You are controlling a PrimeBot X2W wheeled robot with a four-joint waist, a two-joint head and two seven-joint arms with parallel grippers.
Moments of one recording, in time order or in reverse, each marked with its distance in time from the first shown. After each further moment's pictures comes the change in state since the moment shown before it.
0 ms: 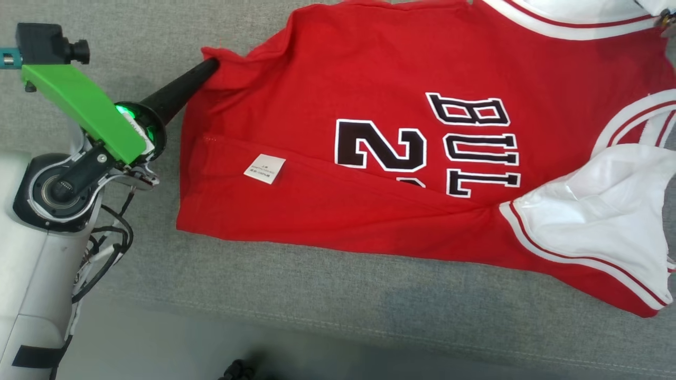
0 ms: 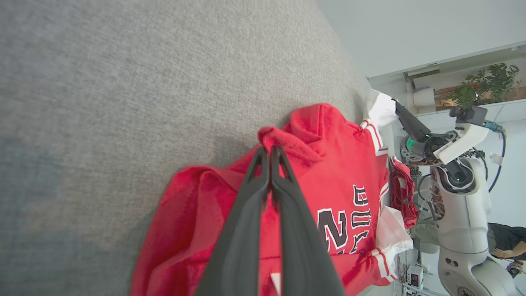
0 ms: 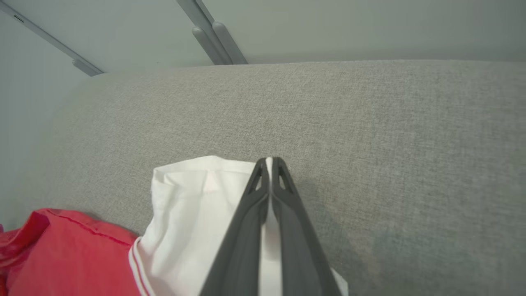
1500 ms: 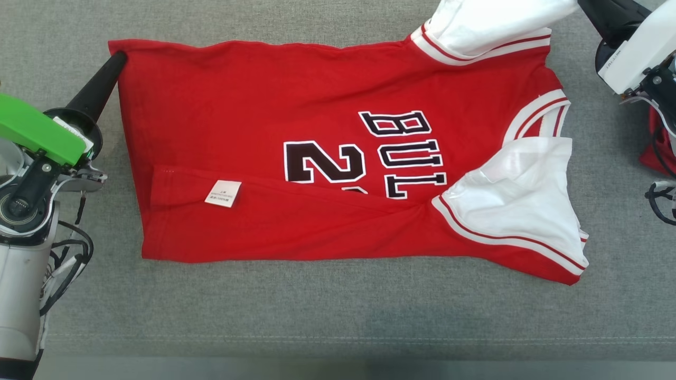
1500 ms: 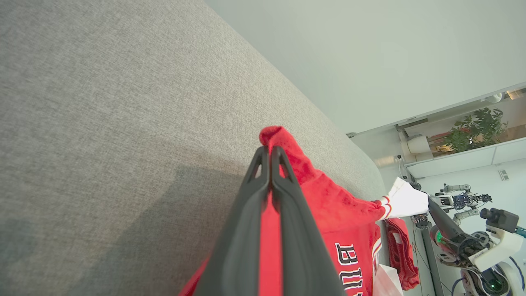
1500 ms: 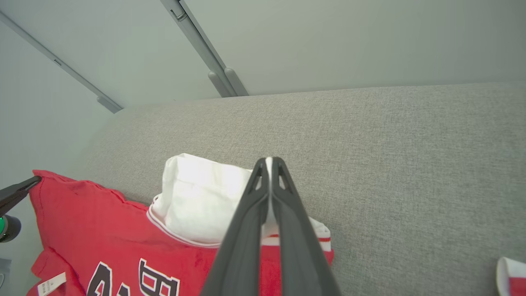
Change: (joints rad) left arm 0.060 0.043 0.116 0.090 0.064 0.000 -0.200; right arm 0.243 0.010 -0.033 -0.177 0.071 0.030 -0.121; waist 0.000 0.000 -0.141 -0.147
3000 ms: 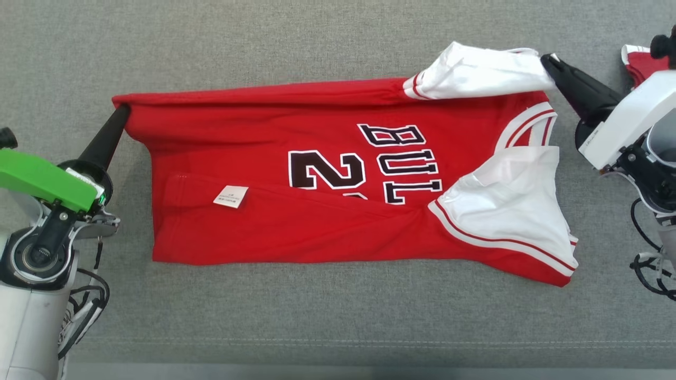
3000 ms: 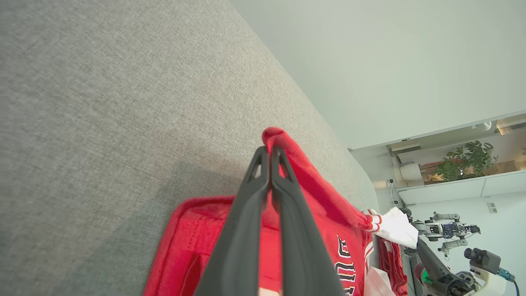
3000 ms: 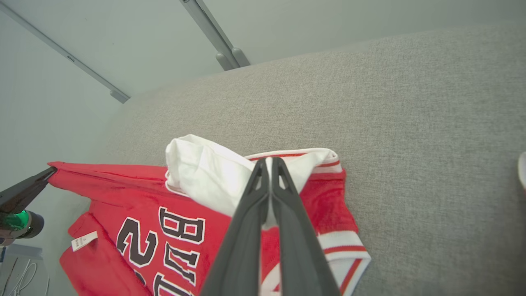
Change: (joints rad) left arm 0.146 -0.029 0.039 0.000 -0.026 -0.008 -0.081; right arm 0.230 -0.004 -0.015 -0.103 0.044 -0.015 -0.035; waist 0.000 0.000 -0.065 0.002
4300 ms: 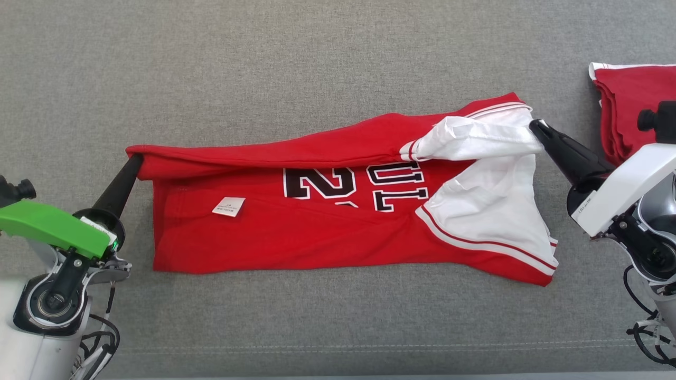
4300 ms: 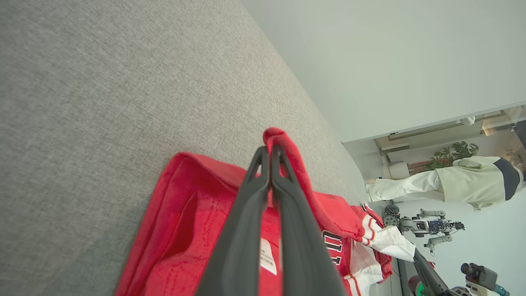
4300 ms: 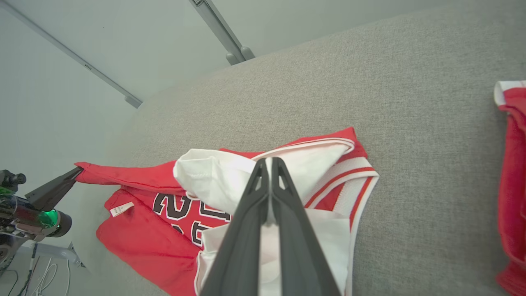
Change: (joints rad) left arm 0.166 0.001 0.010 -0.071 -0.019 0.000 -0.031; right arm 0.251 -0.015 -0.022 -0.186 0.042 -0.046 -0.041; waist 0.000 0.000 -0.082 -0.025
